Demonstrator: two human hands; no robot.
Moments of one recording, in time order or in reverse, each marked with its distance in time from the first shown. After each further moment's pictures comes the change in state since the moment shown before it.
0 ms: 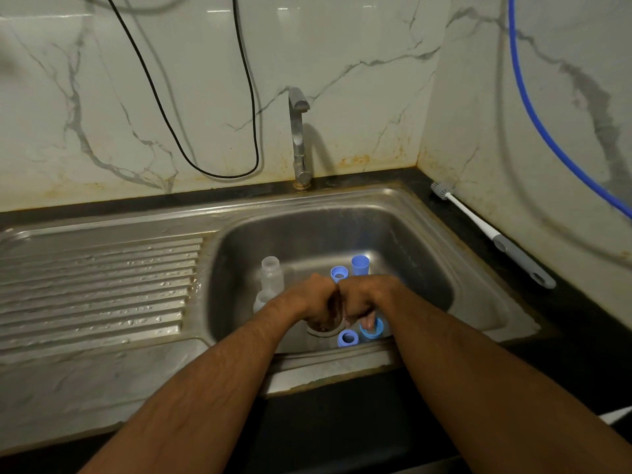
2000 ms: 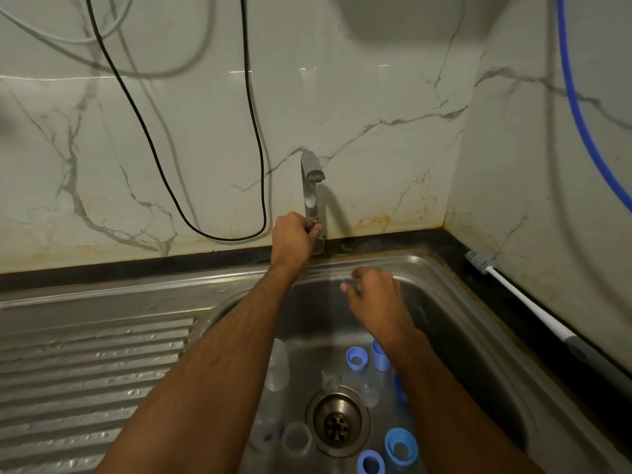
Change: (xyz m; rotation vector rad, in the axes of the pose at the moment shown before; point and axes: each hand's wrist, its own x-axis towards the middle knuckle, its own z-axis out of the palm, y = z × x) left_hand 0.128 -0.074 -0.166 -0.438 0.989 -0.148; right_hand 0.037 -0.012 -0.094 0.462 0.927 -0.059
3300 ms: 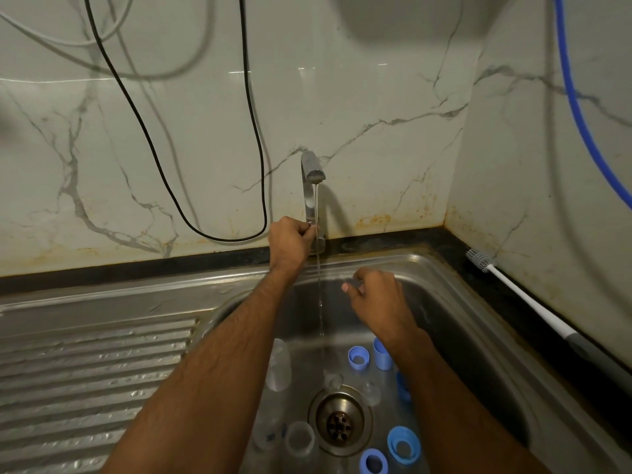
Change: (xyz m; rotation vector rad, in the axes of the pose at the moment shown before) left_hand -0.007 -0.003 -0.002 -0.134 0.036 -0.066; right_hand 0.005 0.008 0.006 -0.012 -0.027 -0.009
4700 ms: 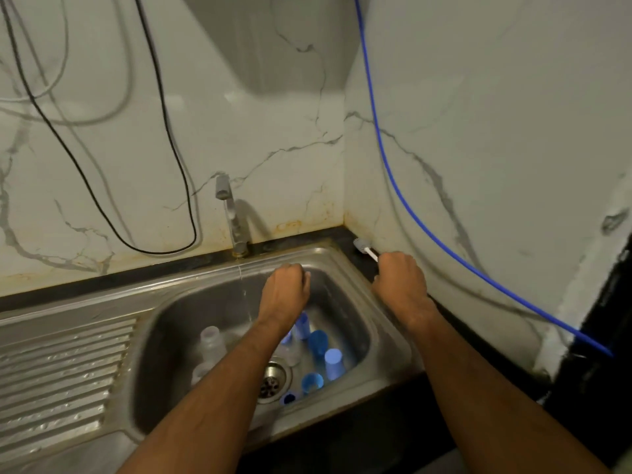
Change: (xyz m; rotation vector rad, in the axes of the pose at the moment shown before) left_hand -0.166 0.092 0.045 0.369 -0.230 0.324; right_hand -0.113 0.083 -0.184 -0.462 0.120 0.245
